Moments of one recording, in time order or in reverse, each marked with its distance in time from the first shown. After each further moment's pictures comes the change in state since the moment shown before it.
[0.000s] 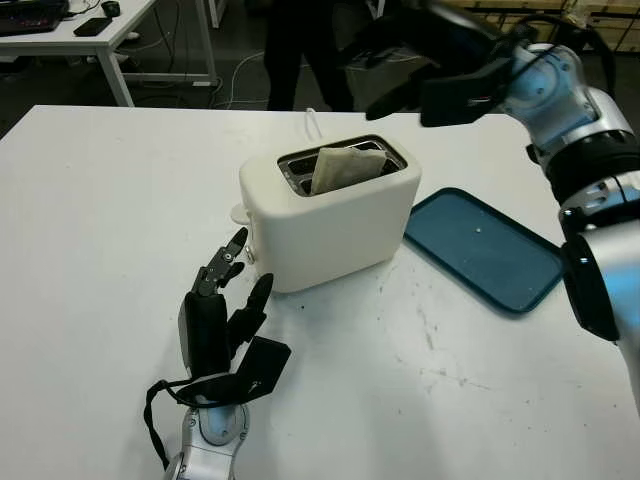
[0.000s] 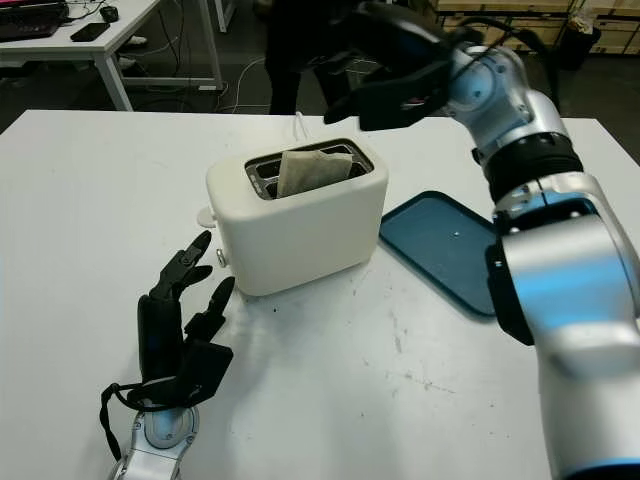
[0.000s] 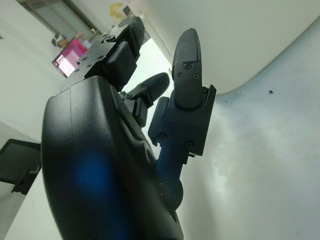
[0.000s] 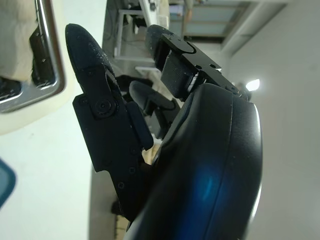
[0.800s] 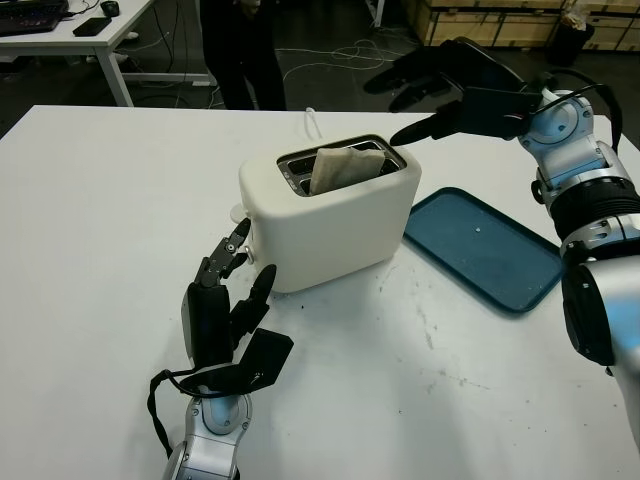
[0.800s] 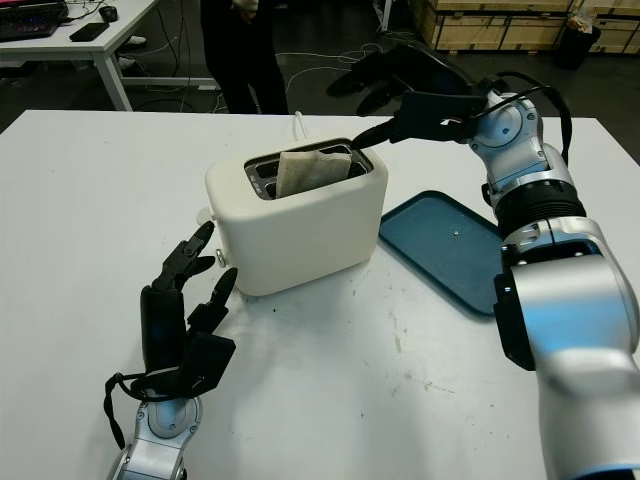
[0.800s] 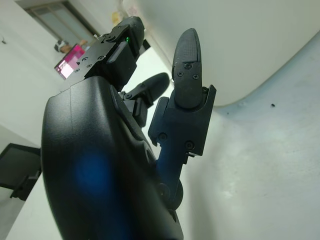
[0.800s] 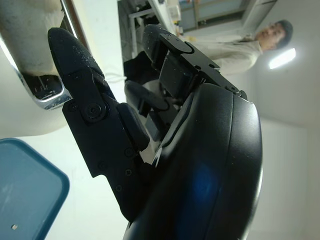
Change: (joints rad) left arm -0.042 -0.002 0.005 0.020 0.001 -0.010 0.000; right arm 0.084 0.025 -0.073 -0.023 0.111 0.090 0.086
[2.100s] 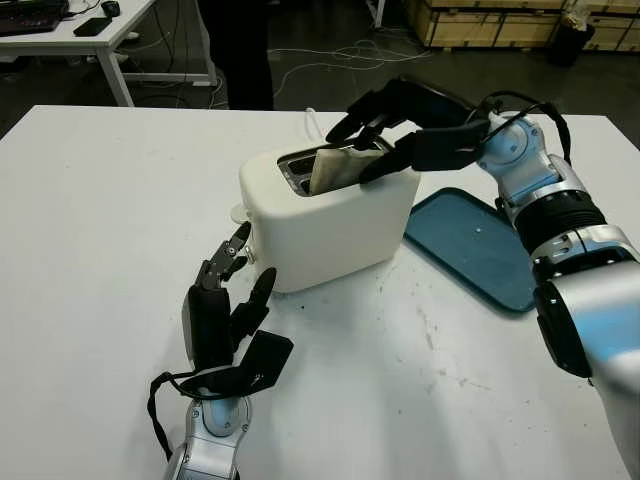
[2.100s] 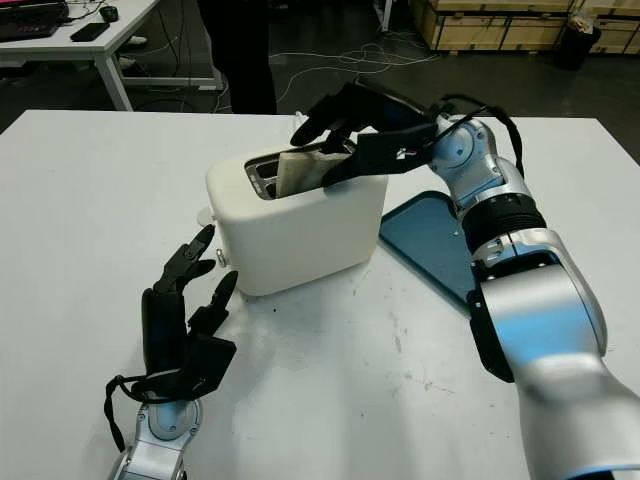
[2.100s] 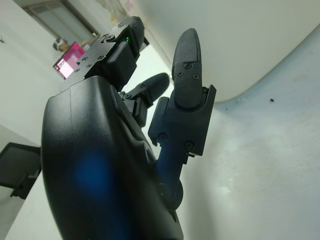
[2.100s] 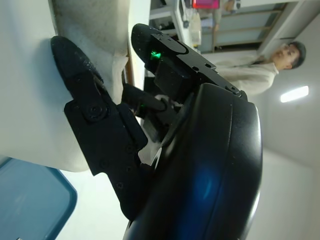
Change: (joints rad) left arm 0.006 0.000 0.000 0.013 0.003 -0.006 0.008; right arm 0.046 0.073 0.102 -0.030 -0.077 -0.045 -0.027
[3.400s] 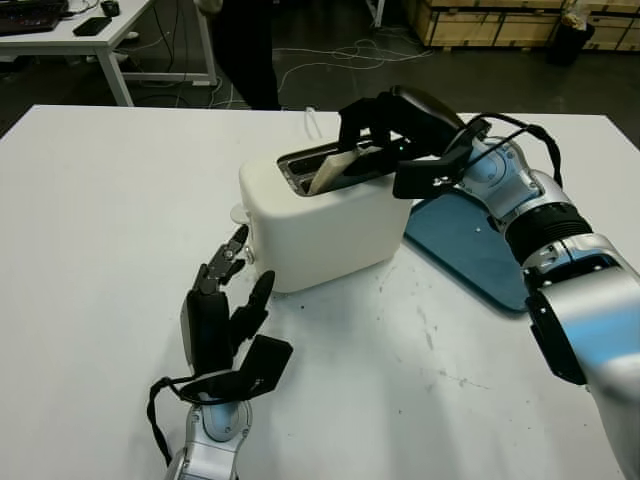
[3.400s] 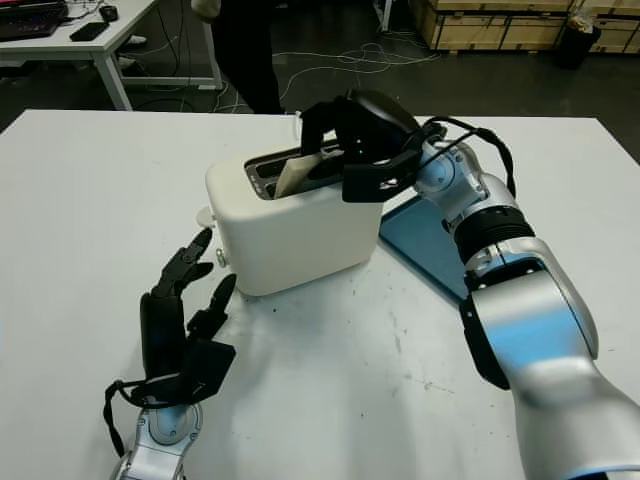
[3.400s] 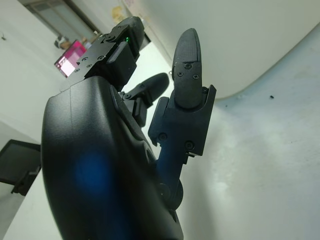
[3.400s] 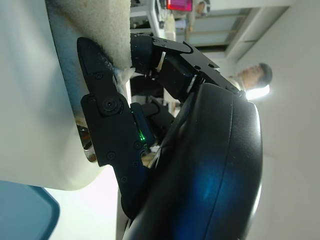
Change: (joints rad) left arm 0.016 0.000 -0.006 0.003 -0.001 -0.012 0.015; right arm 0.006 0.011 0.053 0.043 -0.103 -0.115 -0.238
